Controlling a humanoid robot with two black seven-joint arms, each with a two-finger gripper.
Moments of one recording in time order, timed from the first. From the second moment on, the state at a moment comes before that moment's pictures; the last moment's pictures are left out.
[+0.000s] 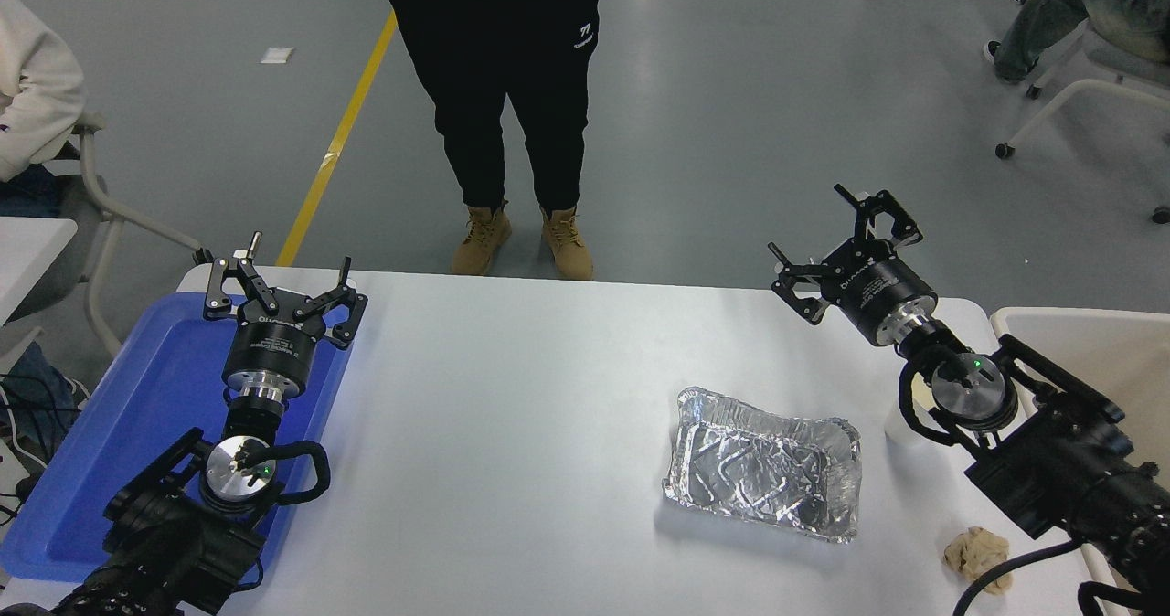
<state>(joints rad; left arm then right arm) -0.50 0.13 -1.12 -0.54 -0.09 -0.62 -0.35 0.67 -0.27 0.71 0.65 0.18 0.41 0.08</state>
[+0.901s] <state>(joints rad) -0.50 0.13 -1.12 -0.54 -0.09 -0.62 -0.35 1.00 -0.48 0.17 0.77 -0.03 0.36 0.08</state>
